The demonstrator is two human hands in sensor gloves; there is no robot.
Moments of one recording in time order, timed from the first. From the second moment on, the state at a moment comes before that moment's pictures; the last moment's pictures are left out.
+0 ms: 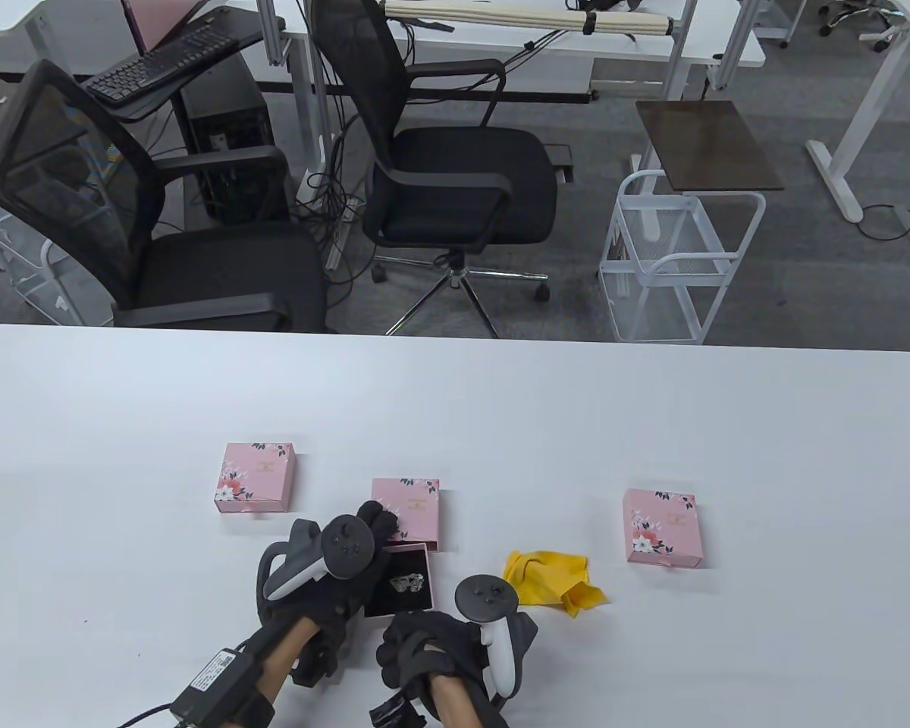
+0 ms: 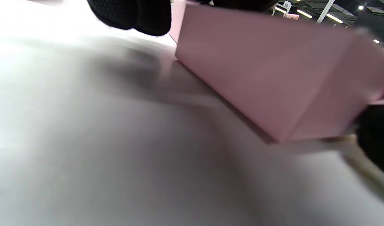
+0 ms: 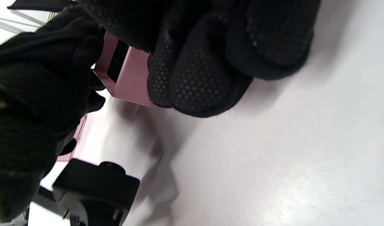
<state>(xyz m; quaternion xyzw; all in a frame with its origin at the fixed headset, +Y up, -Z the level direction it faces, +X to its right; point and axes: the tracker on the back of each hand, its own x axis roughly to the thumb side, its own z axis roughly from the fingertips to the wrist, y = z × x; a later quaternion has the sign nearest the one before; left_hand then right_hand) -0.169 -0.774 -0.353 -0.15 -0.12 0.11 0.98 0.013 -0.792 -0.272 -0.16 0.29 0.81 0.49</state>
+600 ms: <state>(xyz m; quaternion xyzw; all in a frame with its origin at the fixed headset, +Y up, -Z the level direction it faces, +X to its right) -0.176 -0.754 -0.342 -0.14 -0.12 0.15 0.97 0.038 -0.745 -0.284 -0.09 0.27 0.88 0.38</state>
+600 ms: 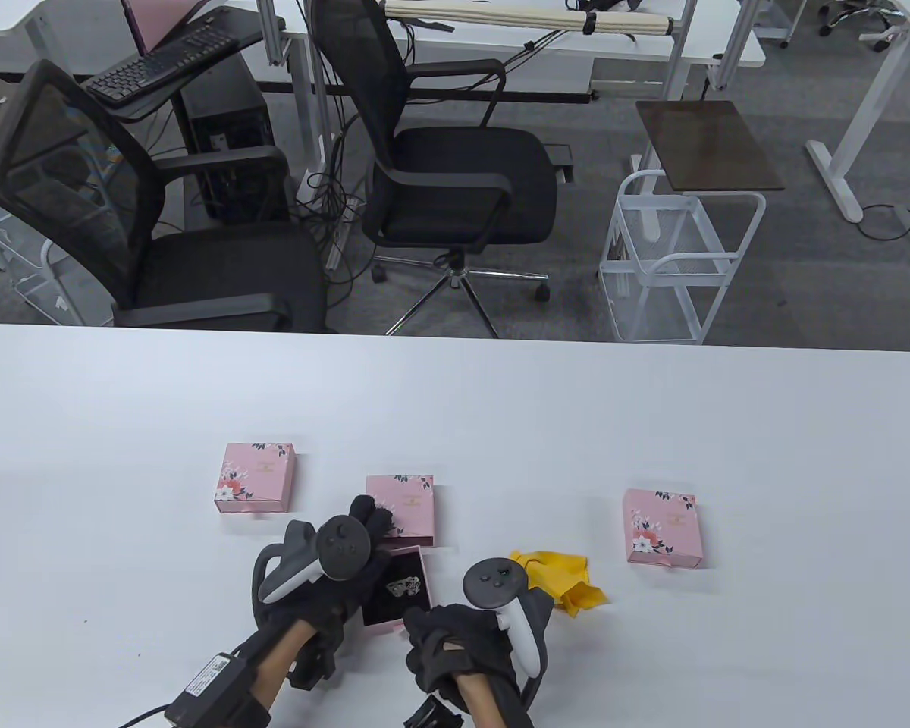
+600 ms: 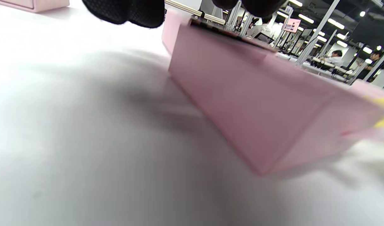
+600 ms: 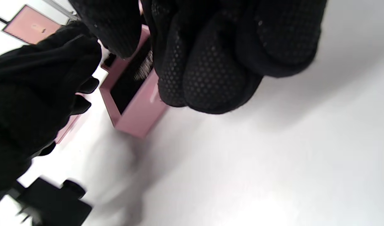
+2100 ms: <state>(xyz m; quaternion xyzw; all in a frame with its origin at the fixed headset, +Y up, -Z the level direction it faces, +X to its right) -0.200 -0.720 -0.291 -0.03 -0.13 0.16 0.98 -0.039 -0.750 -0.307 0.09 0.05 0.99 -0.05</state>
